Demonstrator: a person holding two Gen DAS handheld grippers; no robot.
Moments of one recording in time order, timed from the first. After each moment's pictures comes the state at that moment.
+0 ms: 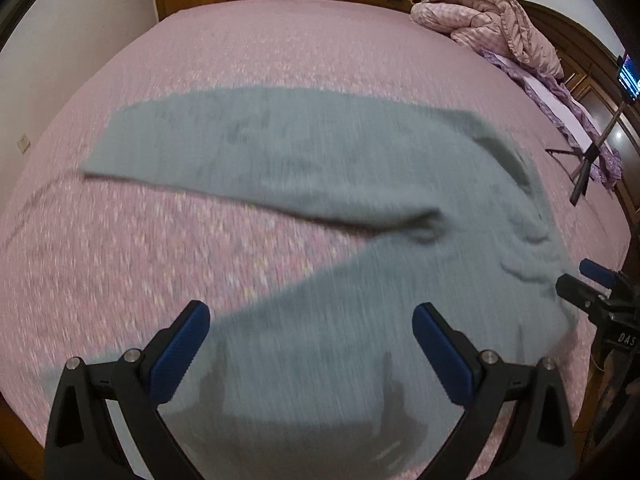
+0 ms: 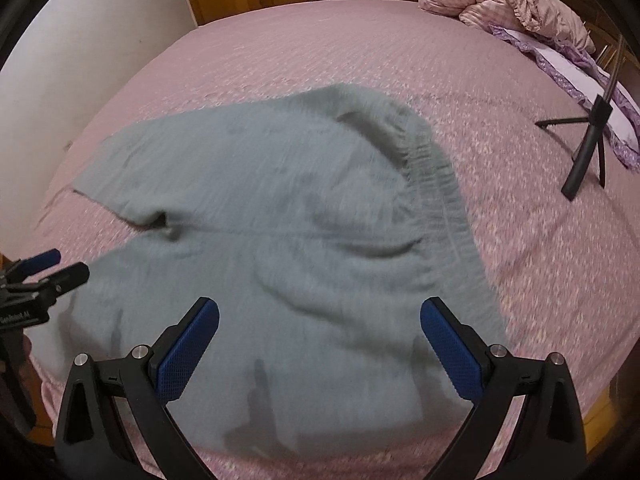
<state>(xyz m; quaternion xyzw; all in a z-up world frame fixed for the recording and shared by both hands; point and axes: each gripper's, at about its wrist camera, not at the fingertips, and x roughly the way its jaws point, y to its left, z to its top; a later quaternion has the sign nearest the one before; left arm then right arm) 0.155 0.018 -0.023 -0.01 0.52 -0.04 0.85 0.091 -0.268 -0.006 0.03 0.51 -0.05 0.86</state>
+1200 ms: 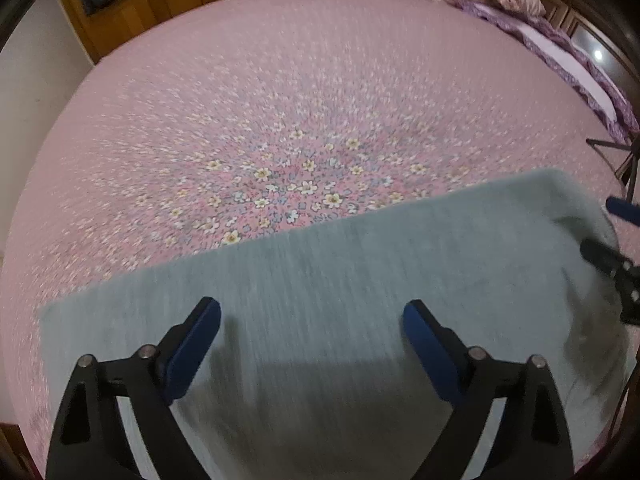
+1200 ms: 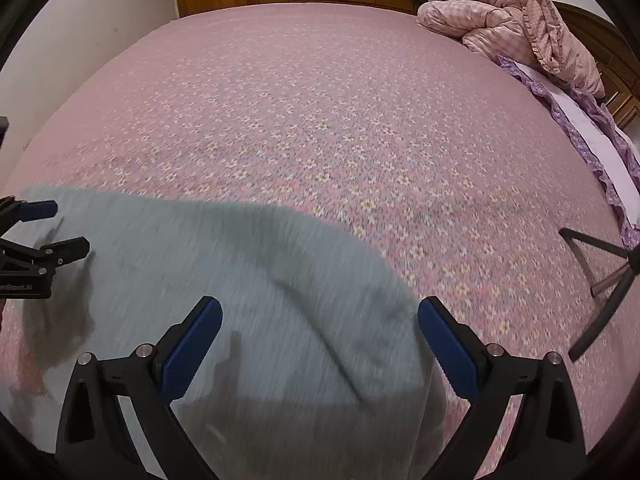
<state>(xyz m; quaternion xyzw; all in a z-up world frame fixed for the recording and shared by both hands) 0.391 -0.040 -0.059 0.13 0.54 -0.10 0.83 0.267 -0.314 -0.023 -0.04 0.51 -0.10 0.86</state>
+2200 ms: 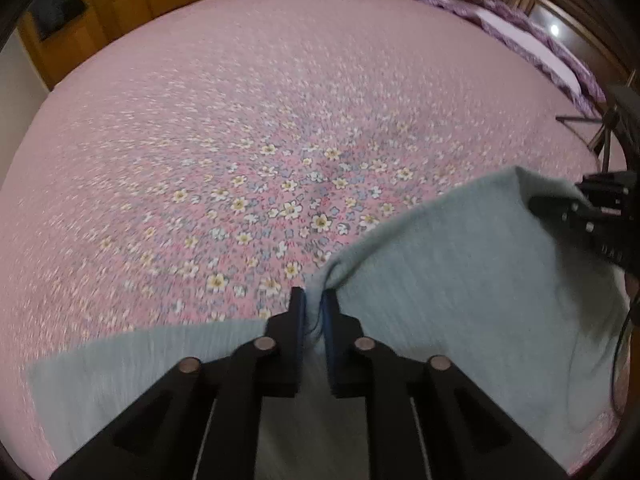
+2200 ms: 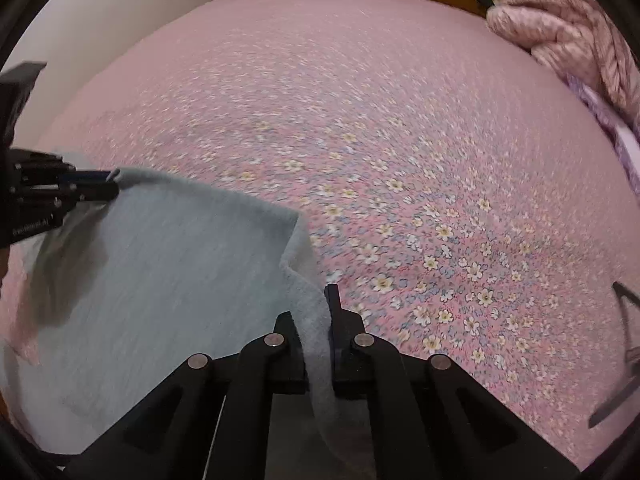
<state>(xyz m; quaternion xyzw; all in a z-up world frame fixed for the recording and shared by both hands) 0.391 -0.026 -0.068 0.14 0.52 -0.19 0.82 0.287 -0.295 -0.028 -0.08 0.52 0.01 0.85</state>
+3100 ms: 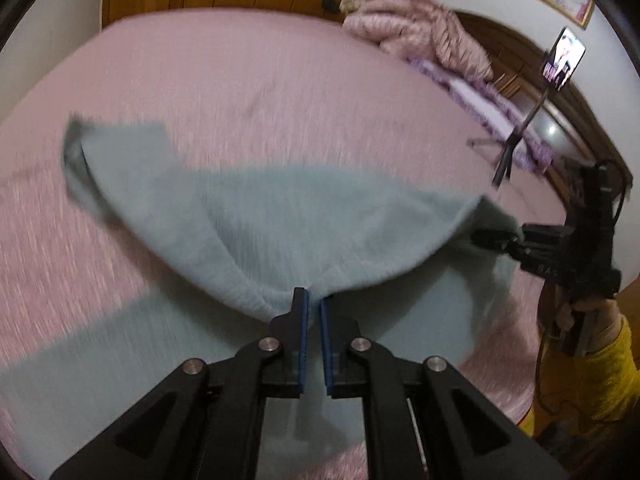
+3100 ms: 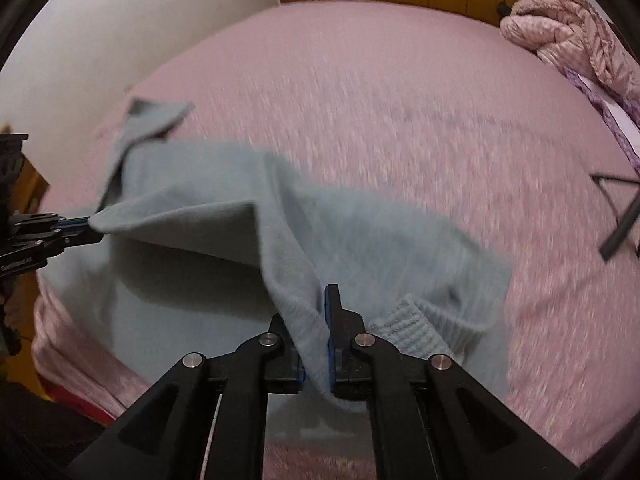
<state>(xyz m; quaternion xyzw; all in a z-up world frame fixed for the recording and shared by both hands) 0.106 0.000 -0.023 -0.05 0.50 -0.17 0.85 0.064 -0.258 -0.020 -0.06 0.53 0.06 0.85</state>
